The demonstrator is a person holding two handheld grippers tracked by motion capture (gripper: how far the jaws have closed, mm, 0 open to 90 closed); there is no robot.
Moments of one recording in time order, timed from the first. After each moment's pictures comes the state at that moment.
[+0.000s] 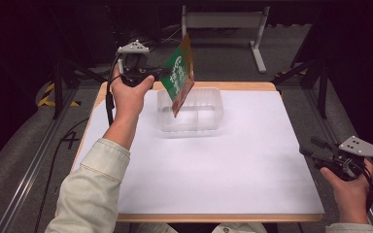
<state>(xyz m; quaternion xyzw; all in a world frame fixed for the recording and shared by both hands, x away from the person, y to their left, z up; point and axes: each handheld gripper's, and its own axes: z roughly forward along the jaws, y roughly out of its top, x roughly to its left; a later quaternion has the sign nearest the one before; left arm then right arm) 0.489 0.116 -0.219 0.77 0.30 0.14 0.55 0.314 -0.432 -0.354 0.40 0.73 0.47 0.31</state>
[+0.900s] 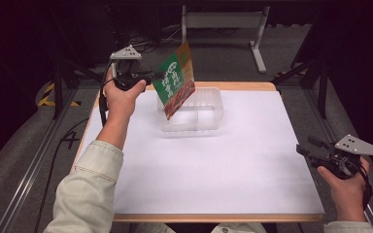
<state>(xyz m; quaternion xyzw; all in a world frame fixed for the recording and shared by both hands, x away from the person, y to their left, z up) 0.497 0.135 -0.239 0.78 0.27 0.15 0.55 0.319 -0.426 -0.355 0.39 0.74 0.47 0.30</state>
